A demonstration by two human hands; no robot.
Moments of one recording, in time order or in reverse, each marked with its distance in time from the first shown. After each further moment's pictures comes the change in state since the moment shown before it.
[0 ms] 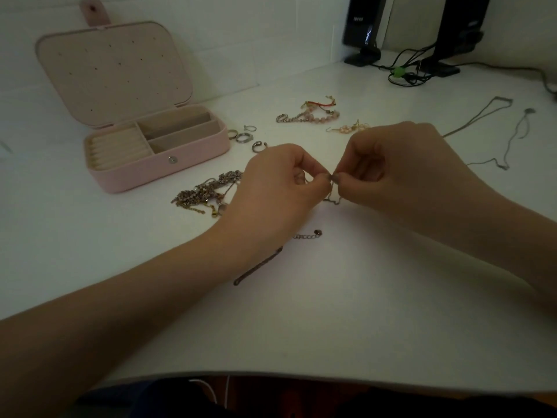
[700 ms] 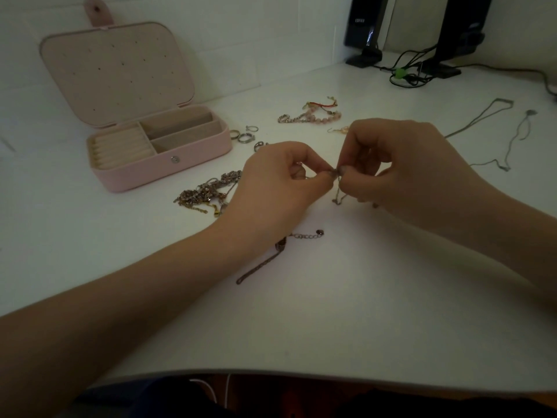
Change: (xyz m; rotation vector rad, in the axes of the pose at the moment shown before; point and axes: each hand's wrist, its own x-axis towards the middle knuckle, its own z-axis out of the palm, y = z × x) left_hand 0.001 -0.001 -0.003 -0.126 -0.004 -0.001; right_hand 0.002 0.003 -0.001 0.103 0.017 -0.038
